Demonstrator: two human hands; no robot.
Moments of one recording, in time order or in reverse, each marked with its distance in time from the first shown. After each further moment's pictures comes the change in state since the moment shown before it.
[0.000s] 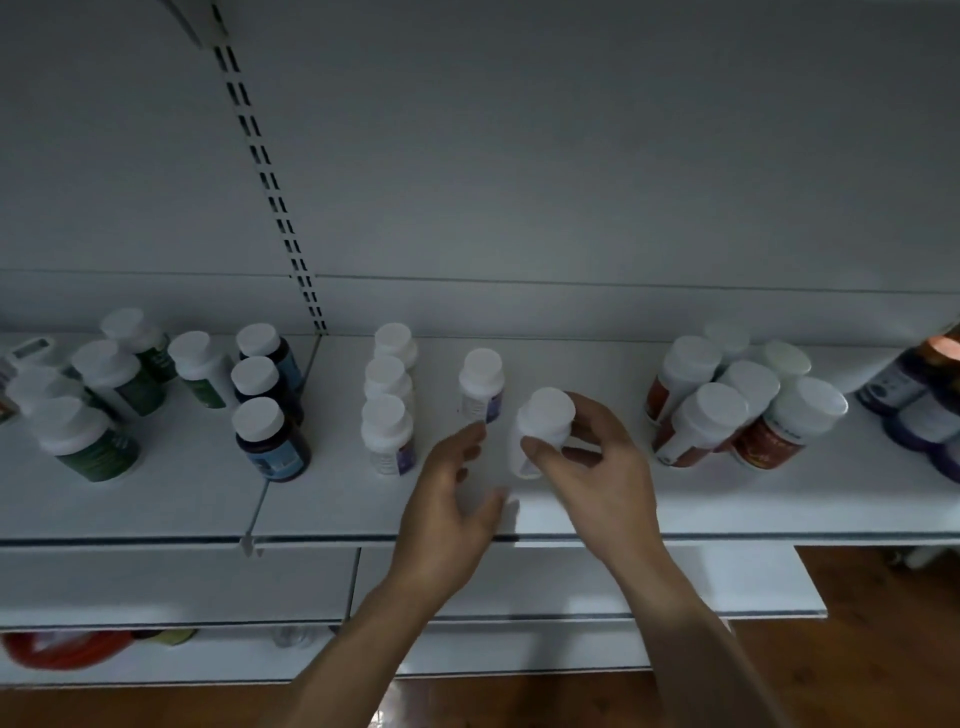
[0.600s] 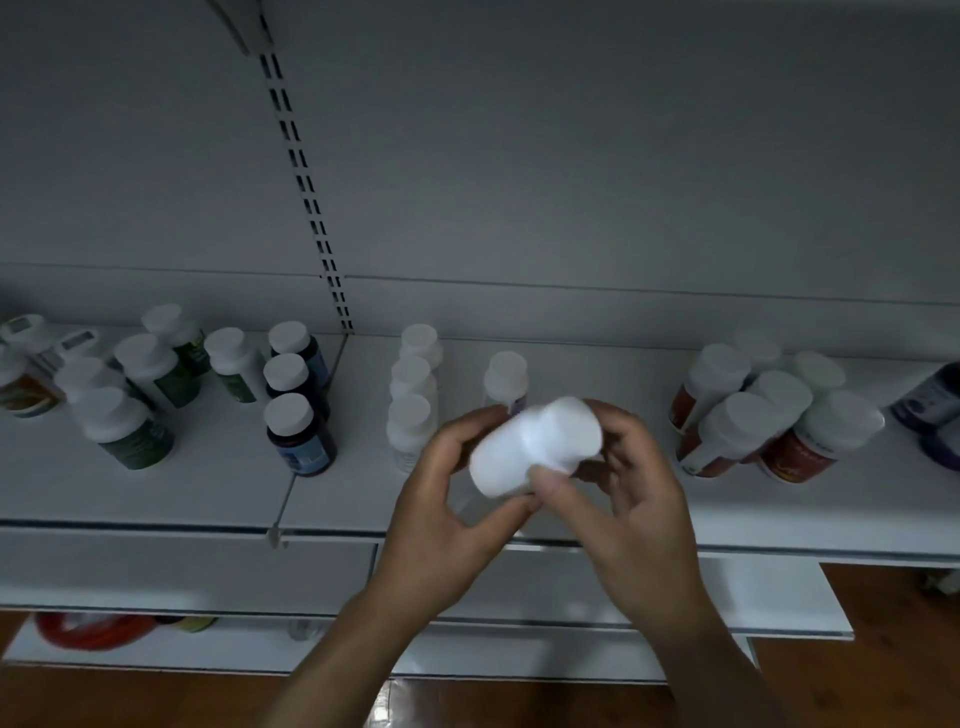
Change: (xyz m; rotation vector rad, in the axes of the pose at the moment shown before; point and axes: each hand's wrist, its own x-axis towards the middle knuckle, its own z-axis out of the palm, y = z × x) left_hand -0.016 0.046 -0.038 -0.175 0.019 0.219; right_hand -0.036 -0.046 -0.006 0.349 -0.167 -0.190
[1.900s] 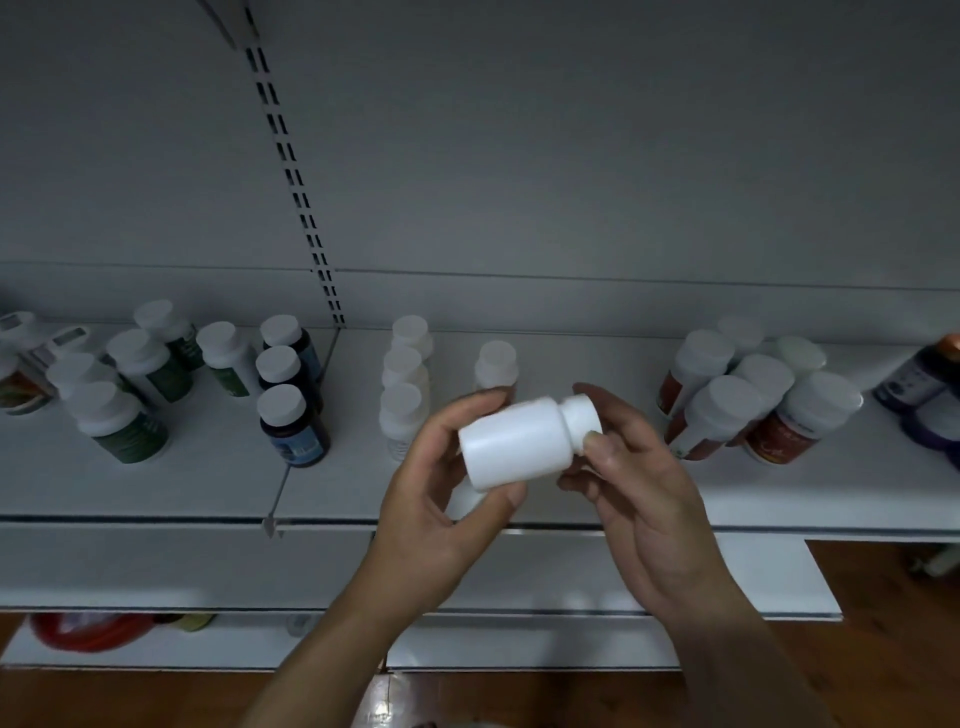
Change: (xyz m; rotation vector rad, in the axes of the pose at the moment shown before) left_hand -0.008 0.015 -0.002 -0.261 -0.059 0.001; right_hand -0.002 0.004 -0.018 0.423 -0.013 0.276
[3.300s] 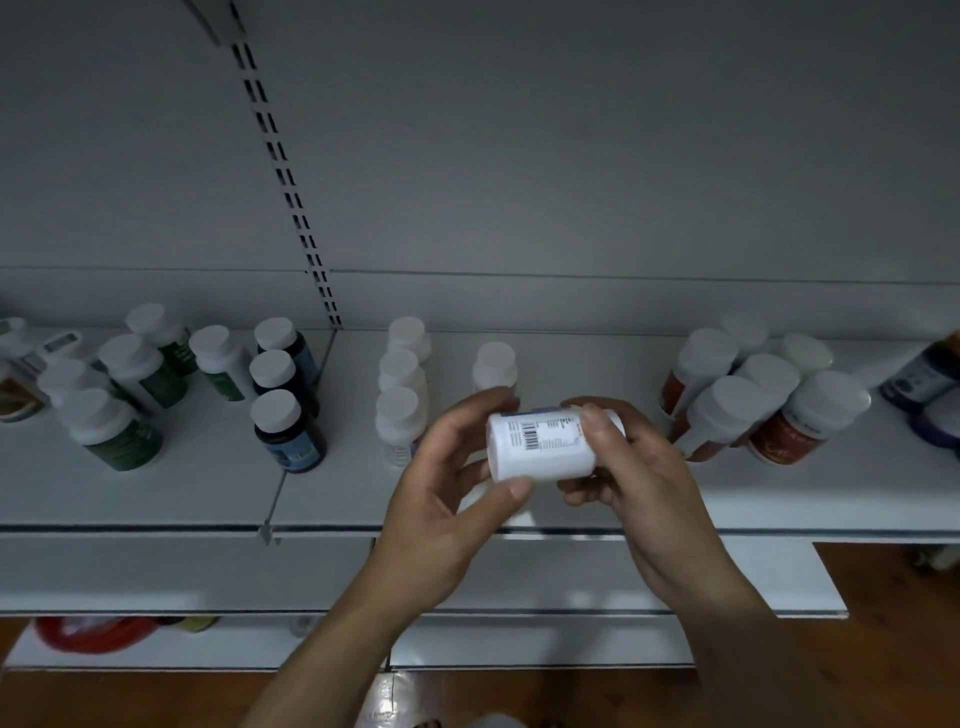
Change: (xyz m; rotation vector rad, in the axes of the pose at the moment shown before) left_hand 0.009 -0.006 0.004 -0.080 -0.025 -0.122; right_hand 0.012 -0.005 -0.005 -0.308 0.043 0.056
